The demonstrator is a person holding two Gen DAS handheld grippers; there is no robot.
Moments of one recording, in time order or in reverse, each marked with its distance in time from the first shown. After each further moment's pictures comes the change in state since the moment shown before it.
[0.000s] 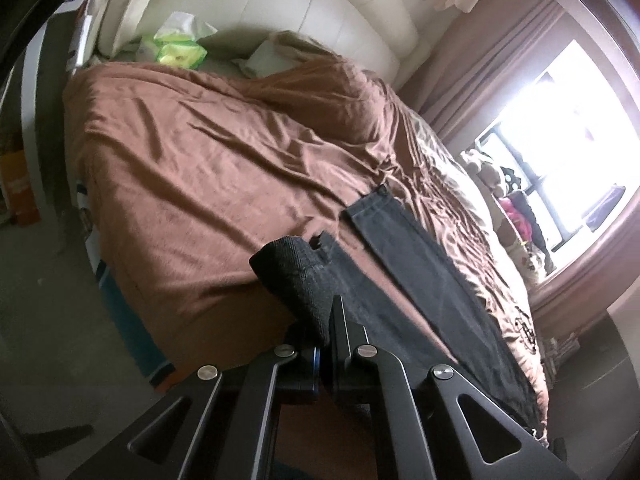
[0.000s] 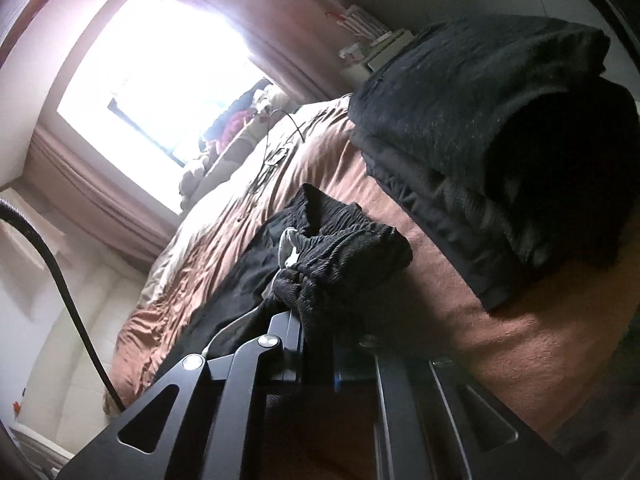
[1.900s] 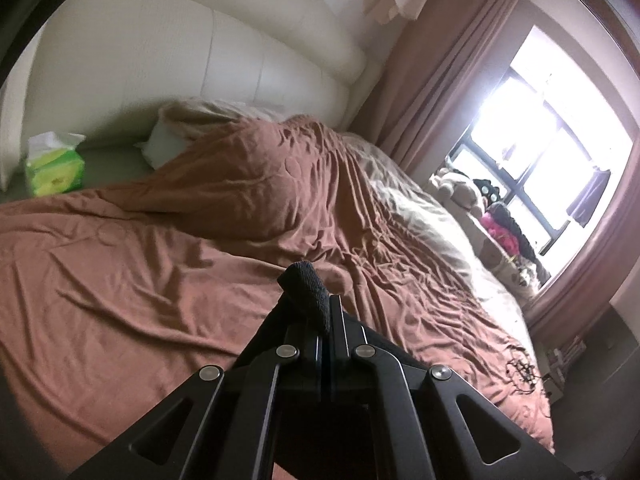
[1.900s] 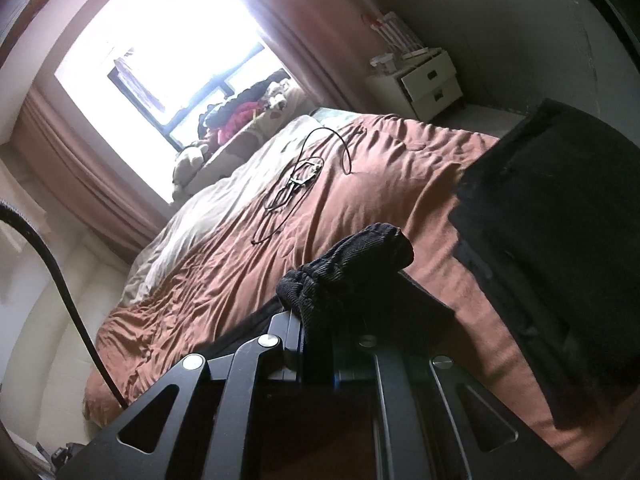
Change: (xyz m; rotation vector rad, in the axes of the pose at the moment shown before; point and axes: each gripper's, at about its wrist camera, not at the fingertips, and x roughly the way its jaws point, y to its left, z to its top) left arm 0.103 -0.152 0.151 0.149 -0.110 -0.041; right arm 0.110 0.128 0.094 -0.146 0.024 -0.079
